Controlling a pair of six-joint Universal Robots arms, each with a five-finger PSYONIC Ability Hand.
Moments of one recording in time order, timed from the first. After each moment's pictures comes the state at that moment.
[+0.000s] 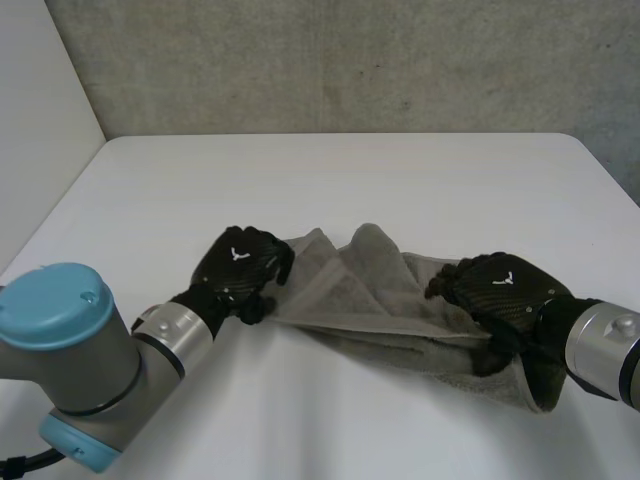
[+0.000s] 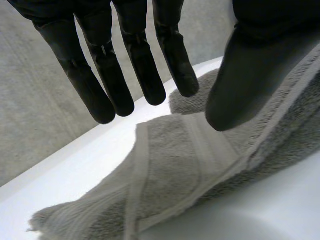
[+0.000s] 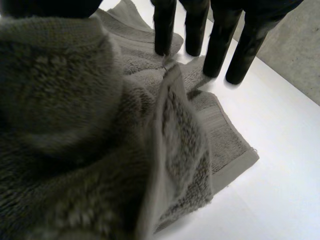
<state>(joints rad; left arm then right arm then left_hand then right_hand) 4.26 -1.97 -1.85 3.68 -1.24 3.37 1.74 -1.49 1.83 0.25 1.07 2.53 1.07 1.09 1.09 1.08 0.91 0.40 0.40 0.39 0.39 0.22</state>
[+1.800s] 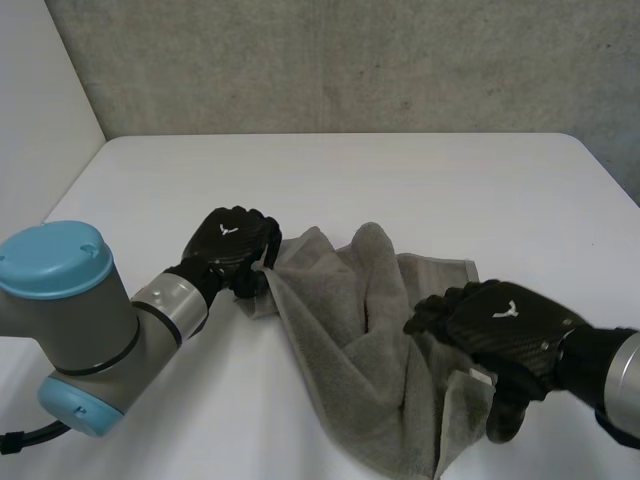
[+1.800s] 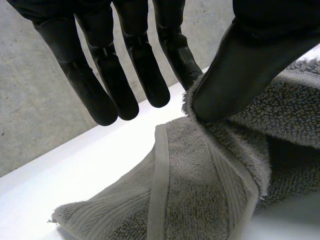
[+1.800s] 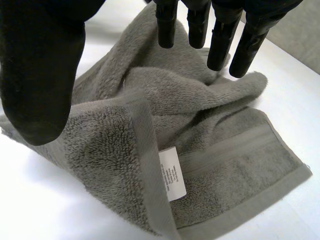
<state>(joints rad) 4.28 -1.98 -1.70 3.53 -1.29 3.29 1.74 -1.67 1.84 0.56 0.97 2.46 1.35 1.35 1.38 1.36 1.19 0.23 0.25 0.25 0.26 0.07</state>
